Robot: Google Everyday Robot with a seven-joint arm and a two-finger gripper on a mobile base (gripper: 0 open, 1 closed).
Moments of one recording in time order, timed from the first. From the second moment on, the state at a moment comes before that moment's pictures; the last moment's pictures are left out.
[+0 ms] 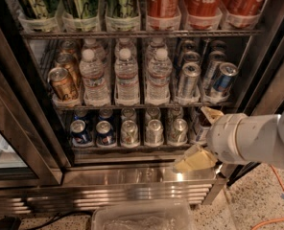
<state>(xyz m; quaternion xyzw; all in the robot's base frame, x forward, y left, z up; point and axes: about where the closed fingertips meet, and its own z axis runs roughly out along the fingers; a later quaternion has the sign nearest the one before) 0.444 -0.126 0.815 -0.47 0.78 0.09 0.39</state>
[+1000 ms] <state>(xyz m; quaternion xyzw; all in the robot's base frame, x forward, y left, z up) 0.495 -0.082 0.814 -0.32 0.77 0.09 0.55</state>
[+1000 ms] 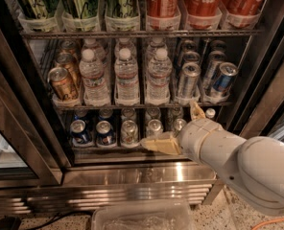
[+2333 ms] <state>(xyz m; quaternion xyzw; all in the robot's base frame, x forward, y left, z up) 0.518 -0.085 0.832 -0.25 0.77 0.05 0.59</state>
